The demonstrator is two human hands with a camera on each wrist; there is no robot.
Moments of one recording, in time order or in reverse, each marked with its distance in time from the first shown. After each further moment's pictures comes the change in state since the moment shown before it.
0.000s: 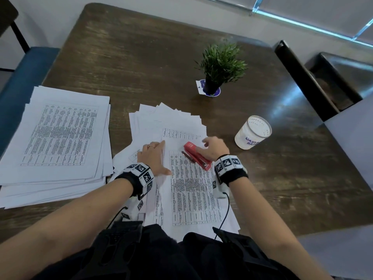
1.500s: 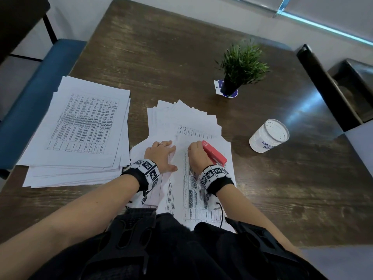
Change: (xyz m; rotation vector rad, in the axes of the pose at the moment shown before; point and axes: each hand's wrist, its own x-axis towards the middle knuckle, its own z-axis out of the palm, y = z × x) left_hand -0.016 -0.021 -0.006 0.093 -0.031 0.046; right_hand -0.011 -0.057 0.084 -0.159 -0.033 -0.333
